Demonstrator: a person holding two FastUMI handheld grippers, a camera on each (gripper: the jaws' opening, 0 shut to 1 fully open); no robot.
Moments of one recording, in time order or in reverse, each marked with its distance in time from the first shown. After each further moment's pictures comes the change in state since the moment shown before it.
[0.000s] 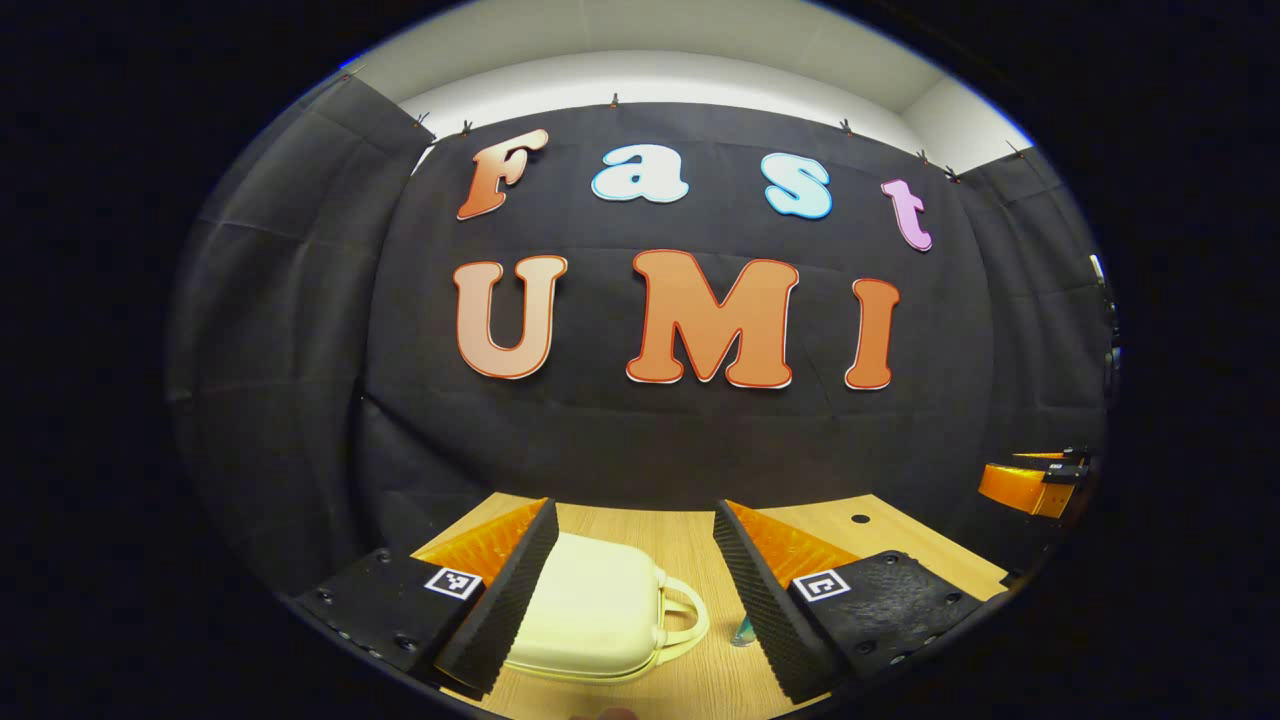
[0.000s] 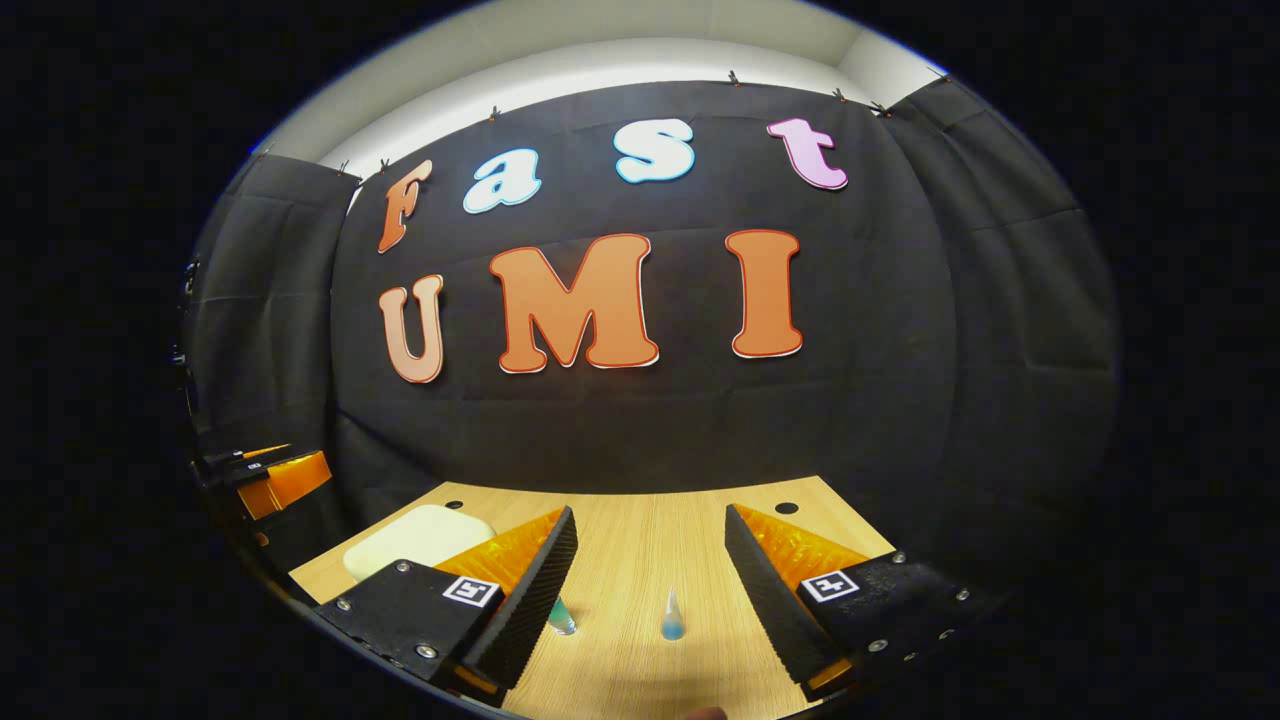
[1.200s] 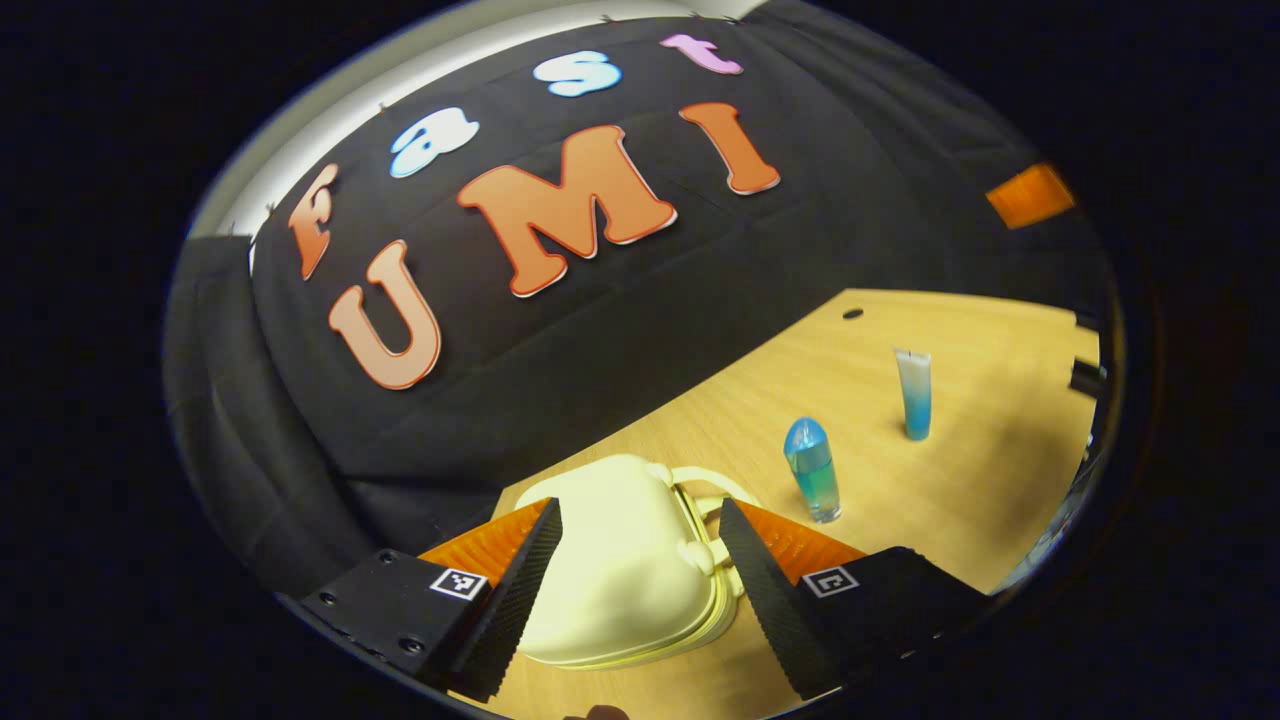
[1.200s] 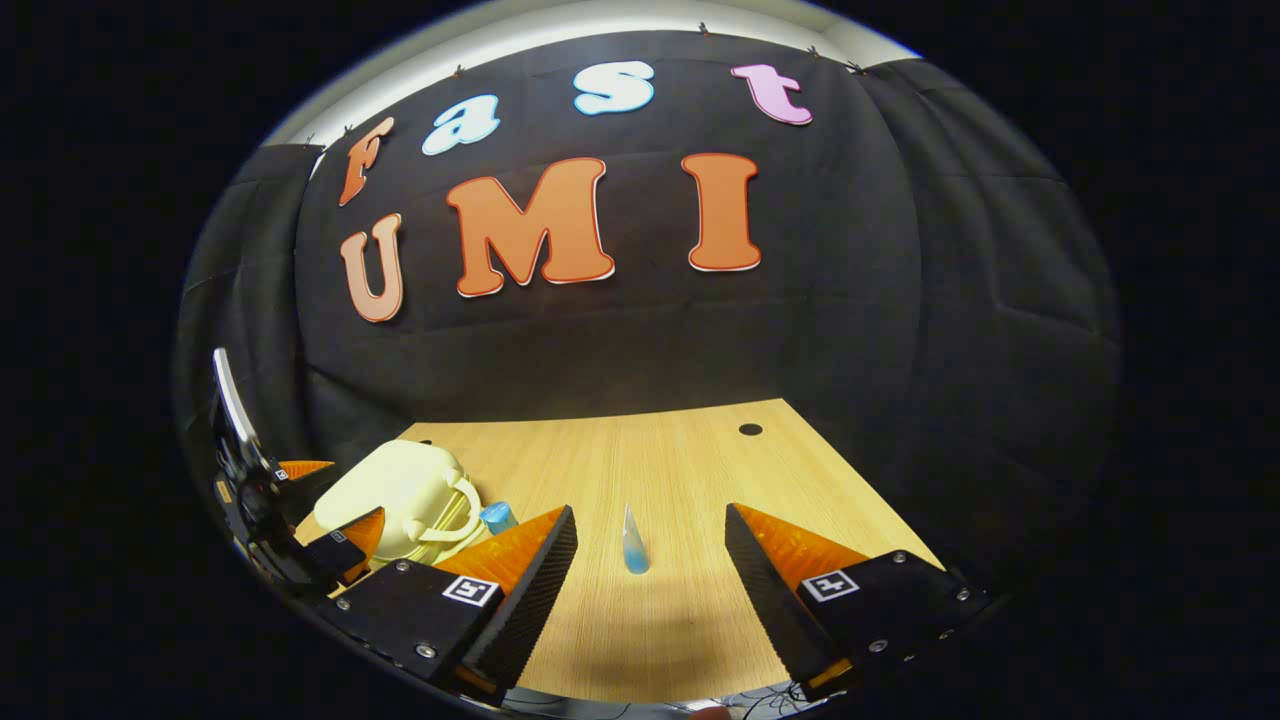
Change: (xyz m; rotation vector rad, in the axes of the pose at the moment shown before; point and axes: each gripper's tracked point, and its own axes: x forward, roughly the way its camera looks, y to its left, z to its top) left arm 0.039 -0.042 -0.172 0.666 0.239 -0.131; right arm -0.025 -0.043 -0.082 0.032 0.237 -0.100
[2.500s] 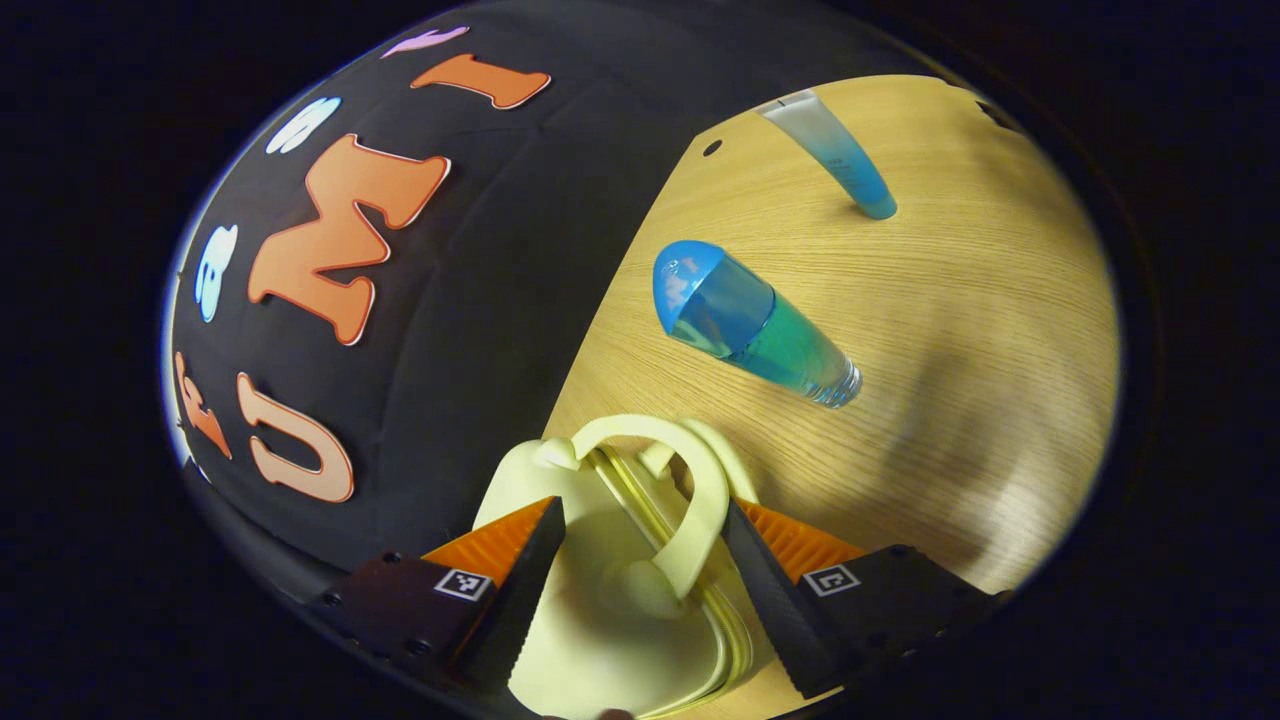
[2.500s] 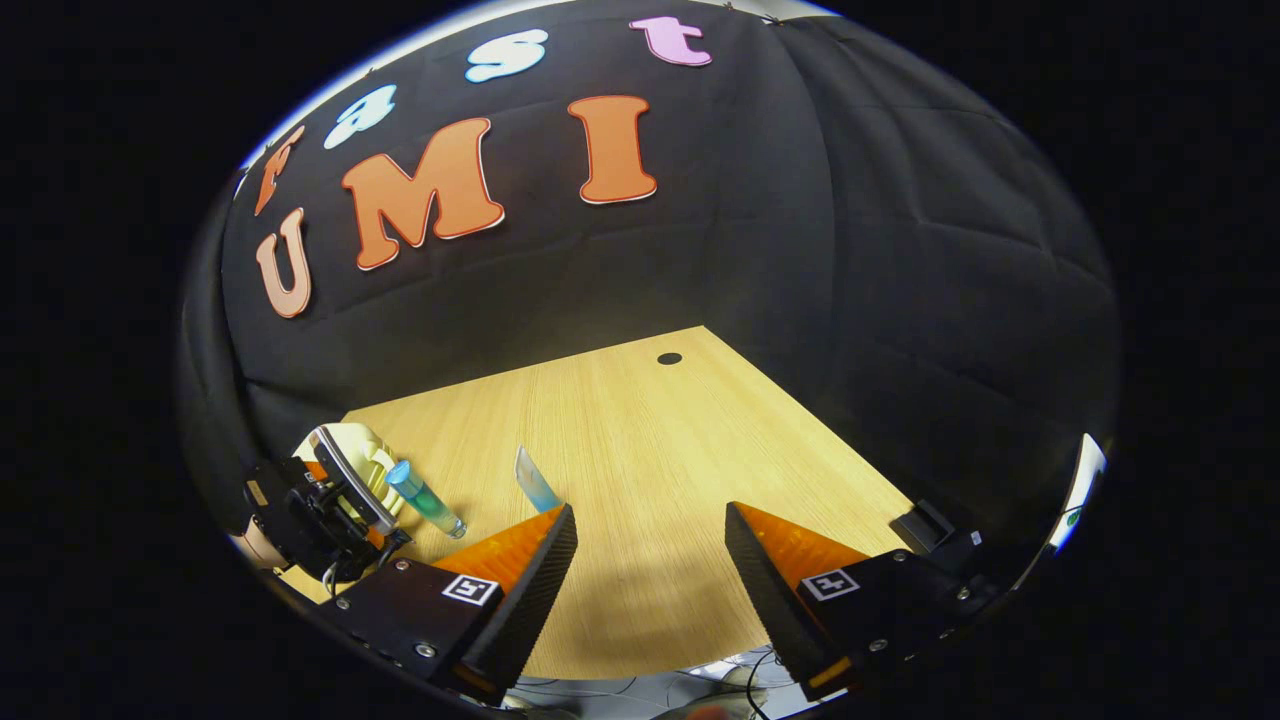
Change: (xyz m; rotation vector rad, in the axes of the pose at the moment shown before) left arm 0.115 -0.078 -0.058 0.516 0.209 -0.142; right arm 0.006 -0.077 -0.062 0.128 0.149 -0.180
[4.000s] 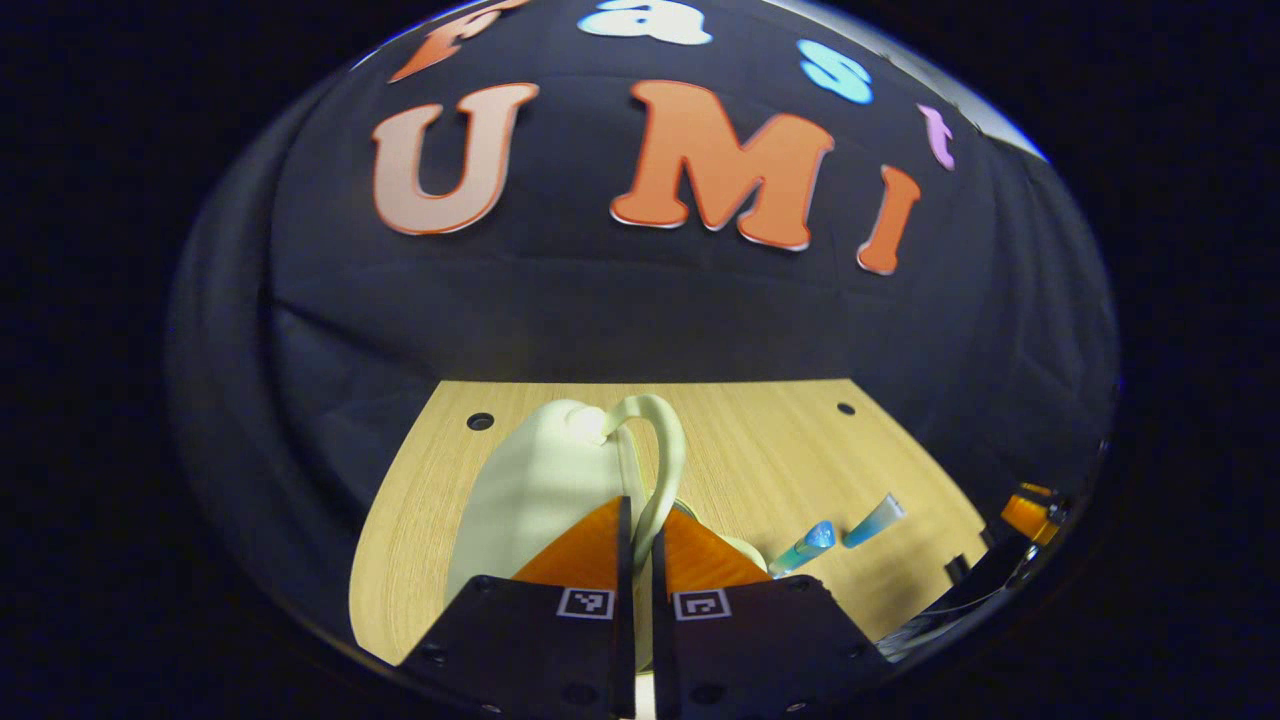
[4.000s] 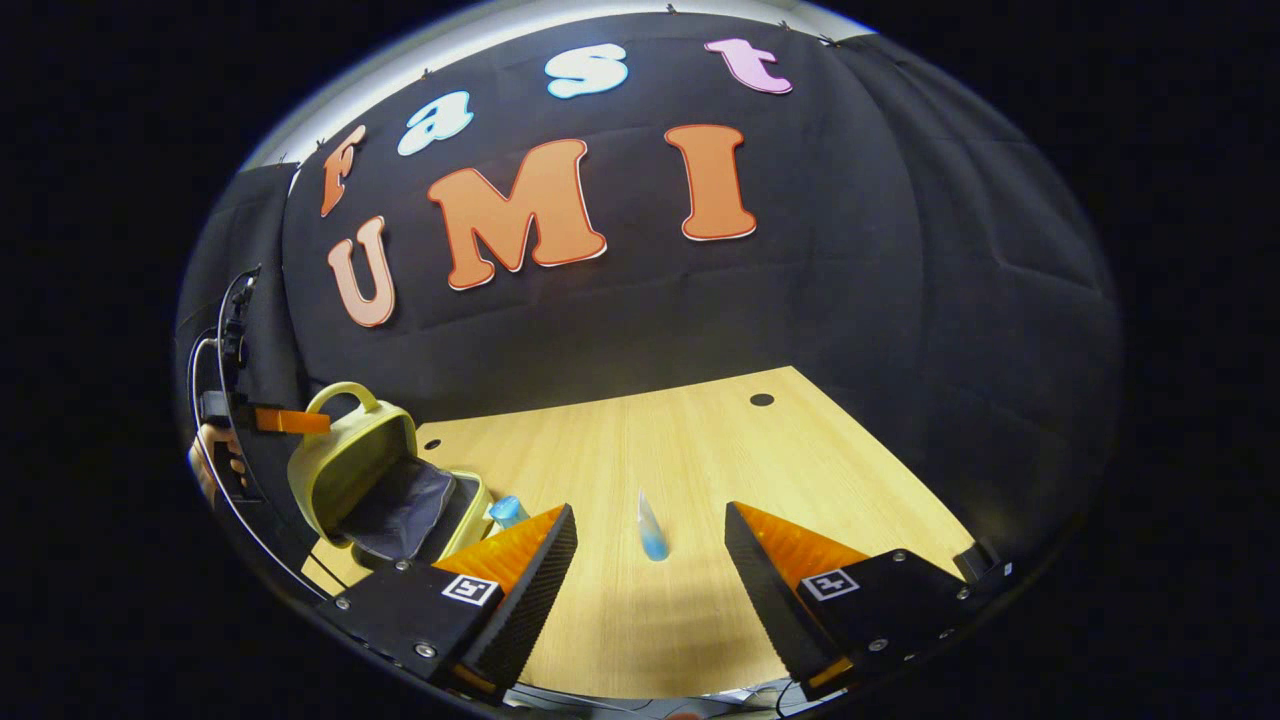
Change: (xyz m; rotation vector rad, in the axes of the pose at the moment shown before) left arm -0.114 0.245 -0.028 -1.259 -0.159 -0.219; right arm -0.016 0.099 0.039 -0.049 -0.087 0.218
